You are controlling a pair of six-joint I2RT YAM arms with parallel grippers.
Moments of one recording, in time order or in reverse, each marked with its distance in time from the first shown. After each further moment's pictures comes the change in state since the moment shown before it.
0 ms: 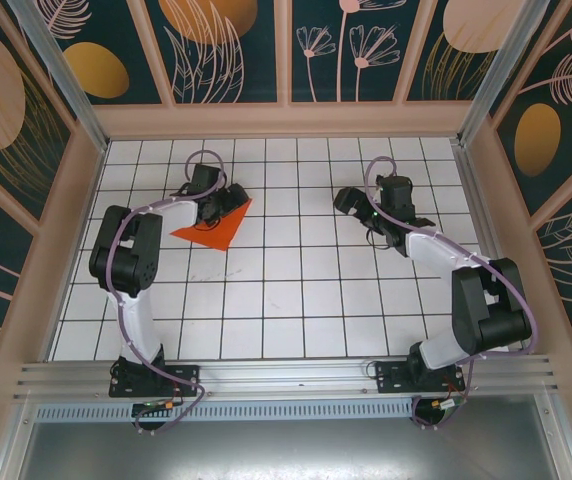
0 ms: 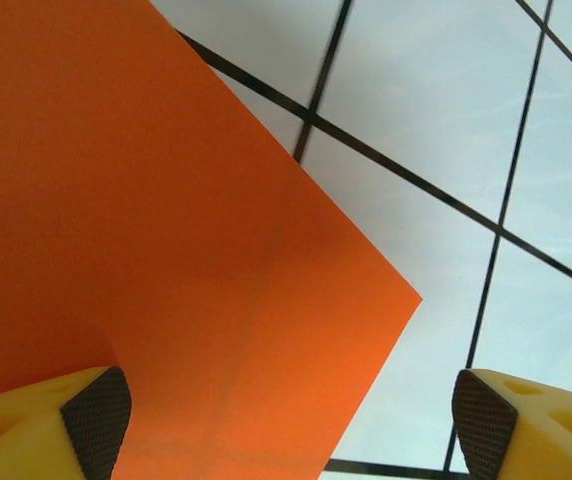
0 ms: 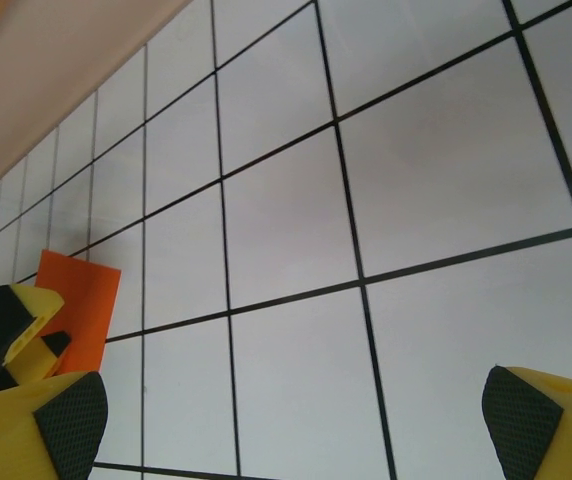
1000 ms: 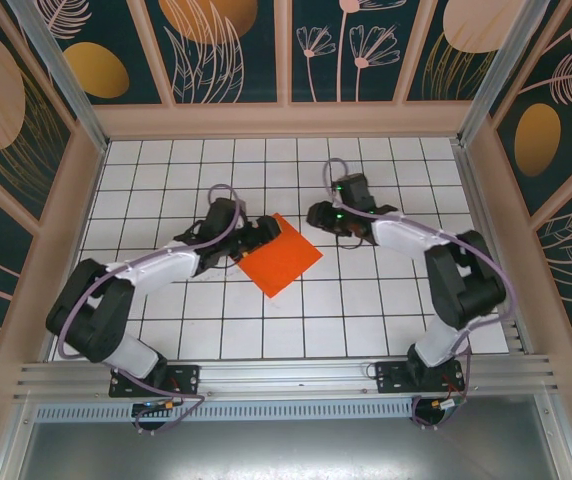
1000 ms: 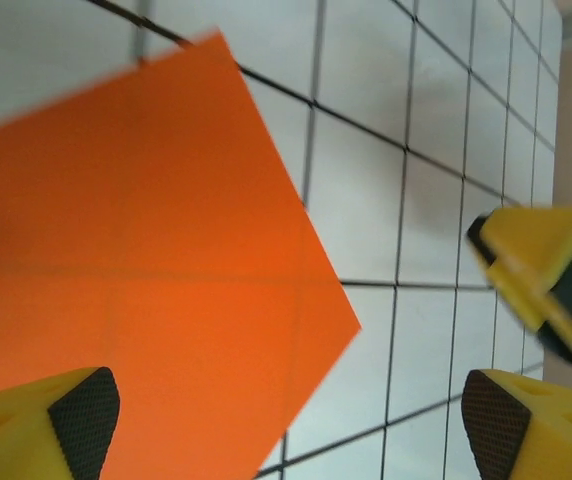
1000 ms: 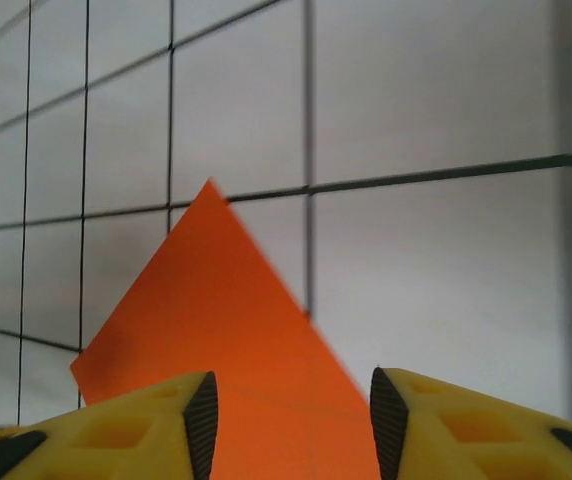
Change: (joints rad) left arm -0.264 -0.473 -0.407 0.098 0.100 -0.187; right arm 0.226 0.230 0.213 -0.157 -0.051 -0.029
